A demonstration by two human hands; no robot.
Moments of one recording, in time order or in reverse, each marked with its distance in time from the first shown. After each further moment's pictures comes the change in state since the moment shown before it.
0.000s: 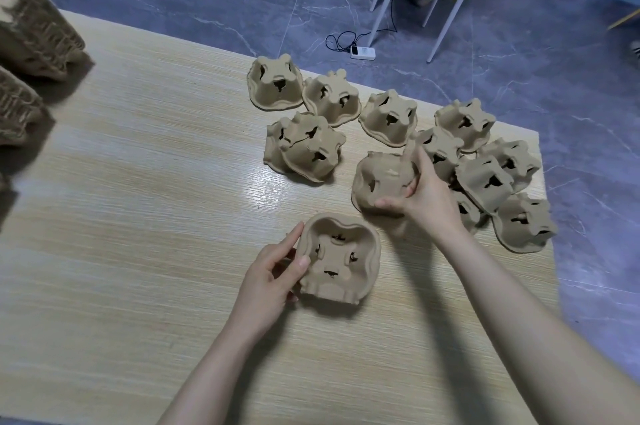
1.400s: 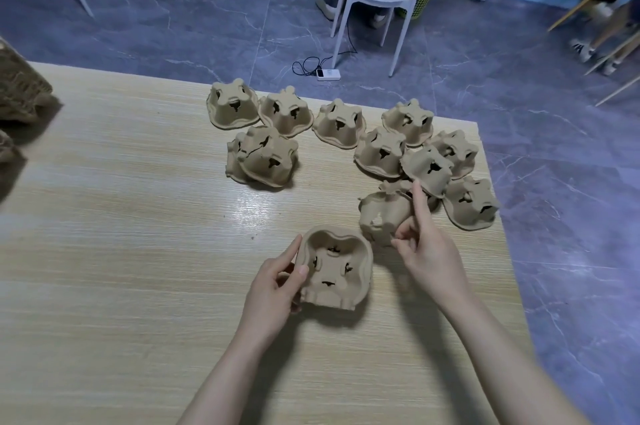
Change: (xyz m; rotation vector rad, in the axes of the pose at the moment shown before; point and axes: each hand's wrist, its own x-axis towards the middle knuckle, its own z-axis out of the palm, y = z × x) left_hand -0.018 -0.004 0.055 0.034 -0.046 0.015; right_hand -0.107 0.064 -0.027 0.086 0.113 -0.161
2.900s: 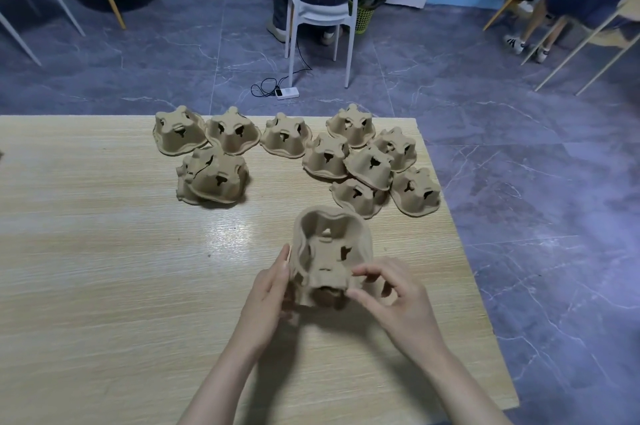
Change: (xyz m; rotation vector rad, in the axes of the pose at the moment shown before) left_hand -0.013 0.019 0.049 0.089 -0.163 0.082; right_hand -0.094 0.020 -0.008 0.306 0.168 -0.127
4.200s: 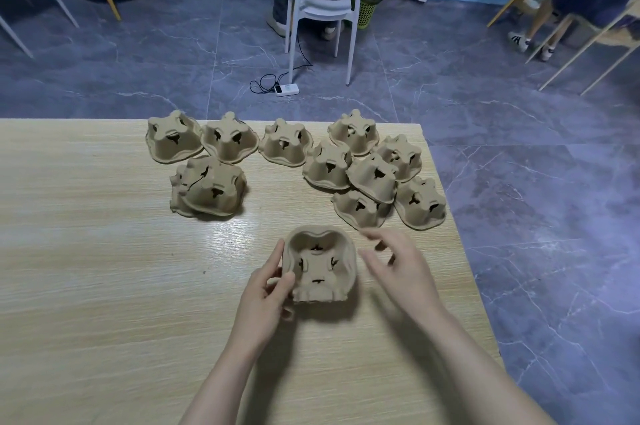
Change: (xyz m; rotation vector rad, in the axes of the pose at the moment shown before) left_hand 0.031 0.008 -0.002 -0.072 0.094 -0.021; right_hand 0.075 0.028 -0.003 -0.146 -0.031 0.107
